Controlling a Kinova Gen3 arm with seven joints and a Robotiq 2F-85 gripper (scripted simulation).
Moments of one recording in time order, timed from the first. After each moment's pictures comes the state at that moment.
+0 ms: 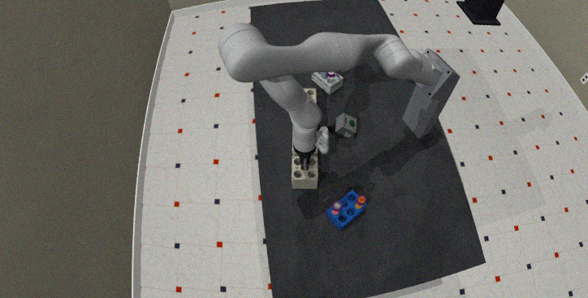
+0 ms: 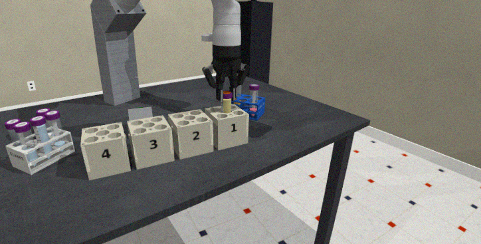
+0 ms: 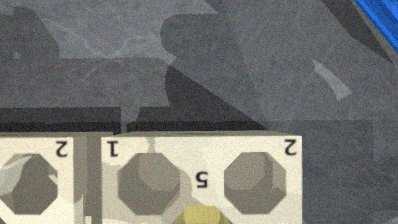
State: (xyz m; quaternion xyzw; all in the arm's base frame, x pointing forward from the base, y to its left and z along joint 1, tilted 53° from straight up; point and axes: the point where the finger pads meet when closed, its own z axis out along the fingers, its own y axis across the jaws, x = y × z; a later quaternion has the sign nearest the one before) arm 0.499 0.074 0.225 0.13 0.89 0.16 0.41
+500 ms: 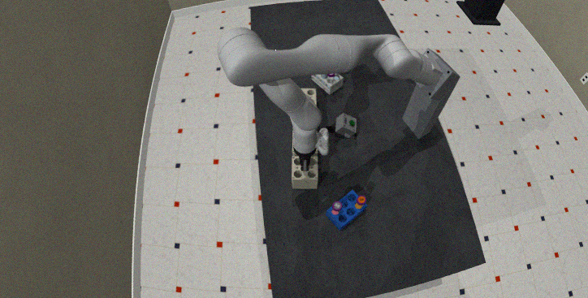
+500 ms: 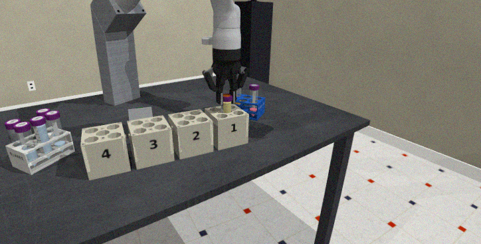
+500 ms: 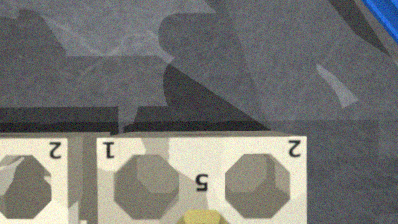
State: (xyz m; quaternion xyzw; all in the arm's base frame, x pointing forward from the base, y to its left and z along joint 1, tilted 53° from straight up) arm 0.506 0.076 0.220 0.13 0.89 0.16 0.41
